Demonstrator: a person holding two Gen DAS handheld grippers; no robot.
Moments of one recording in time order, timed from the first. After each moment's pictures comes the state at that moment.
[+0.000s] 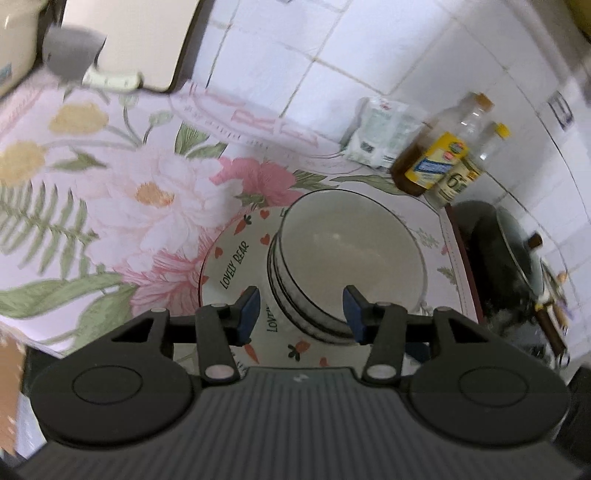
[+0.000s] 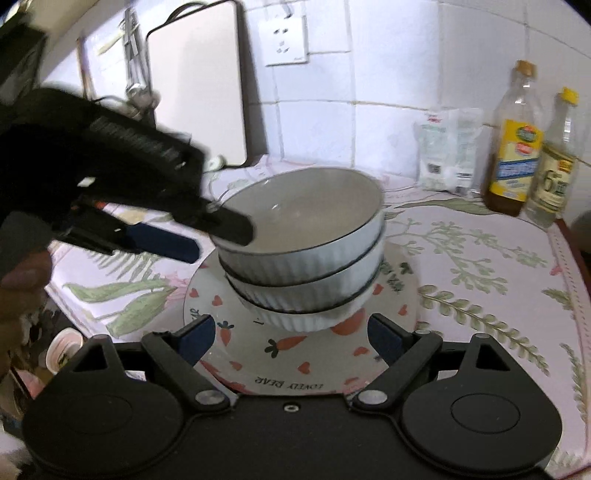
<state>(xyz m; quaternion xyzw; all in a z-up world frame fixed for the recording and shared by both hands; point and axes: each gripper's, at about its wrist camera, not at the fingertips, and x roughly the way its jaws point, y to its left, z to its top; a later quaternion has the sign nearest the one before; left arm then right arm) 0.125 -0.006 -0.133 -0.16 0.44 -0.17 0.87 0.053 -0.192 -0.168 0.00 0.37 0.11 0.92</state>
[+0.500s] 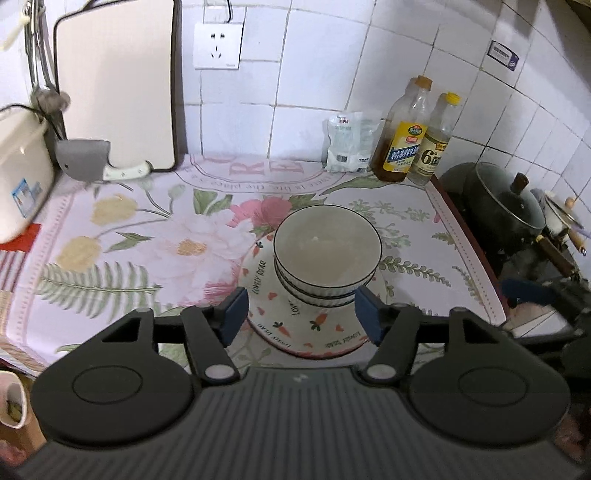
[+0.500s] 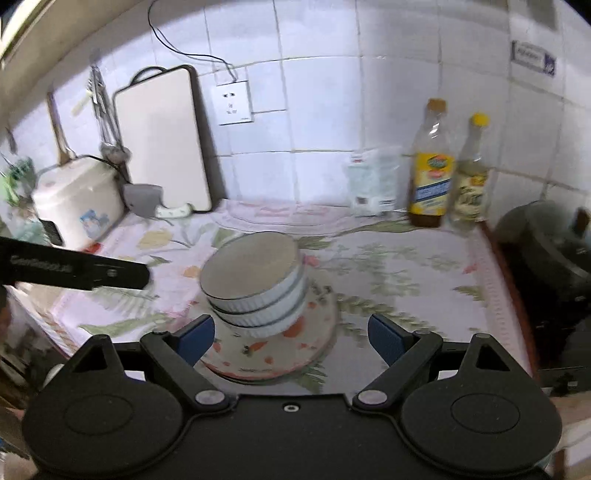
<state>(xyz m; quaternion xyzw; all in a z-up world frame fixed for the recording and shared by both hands) 0.051 -0.005 -0.042 -0.01 0.40 -0.18 0.90 -0.011 -0.227 -0.067 0.01 0.36 0.04 0.93</state>
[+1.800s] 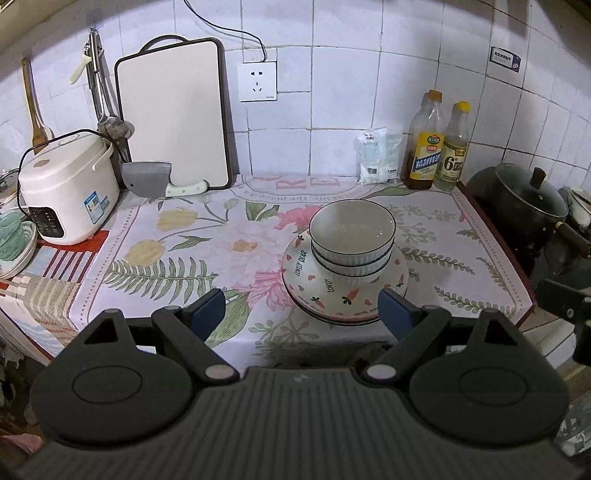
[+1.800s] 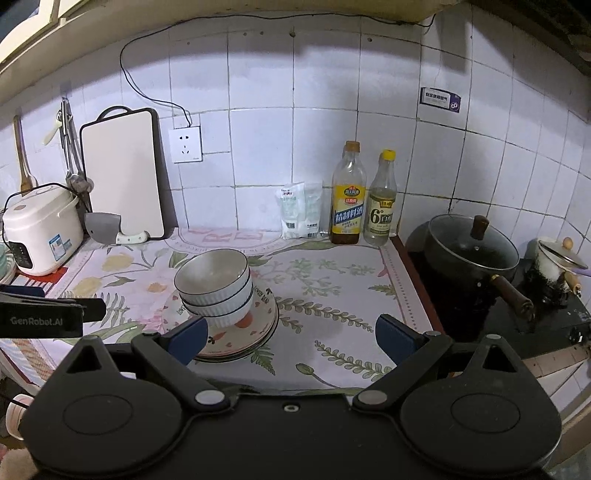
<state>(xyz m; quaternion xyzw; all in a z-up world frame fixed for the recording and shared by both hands) -0.049 -0.001 -0.029 0.03 0.34 -0.10 0.93 -0.118 -0.215 -0.022 0.00 0.30 -0.08 0.95</state>
